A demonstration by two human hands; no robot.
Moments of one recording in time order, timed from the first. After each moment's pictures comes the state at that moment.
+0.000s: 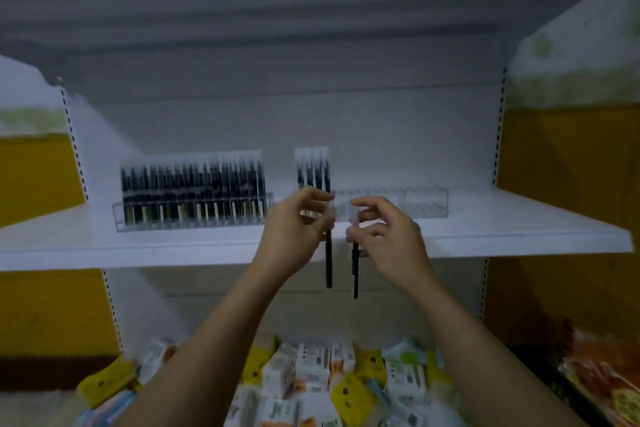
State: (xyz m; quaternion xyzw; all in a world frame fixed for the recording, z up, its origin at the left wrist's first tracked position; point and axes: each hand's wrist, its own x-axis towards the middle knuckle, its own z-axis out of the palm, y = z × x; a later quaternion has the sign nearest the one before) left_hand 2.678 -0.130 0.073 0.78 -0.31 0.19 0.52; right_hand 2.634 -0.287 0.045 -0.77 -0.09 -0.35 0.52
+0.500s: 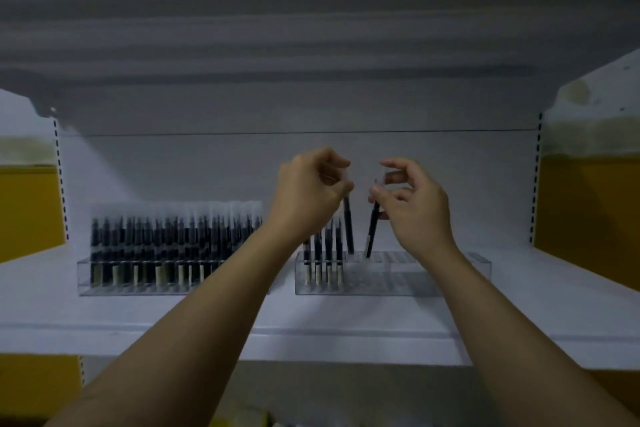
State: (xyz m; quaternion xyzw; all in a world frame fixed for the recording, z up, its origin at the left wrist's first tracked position) left_hand 2.767 -0.165 0.186 0.76 -0.34 0.33 0.45; right_hand 2.740 -0.323 0.153 -0.73 -0.10 -0.47 0.49
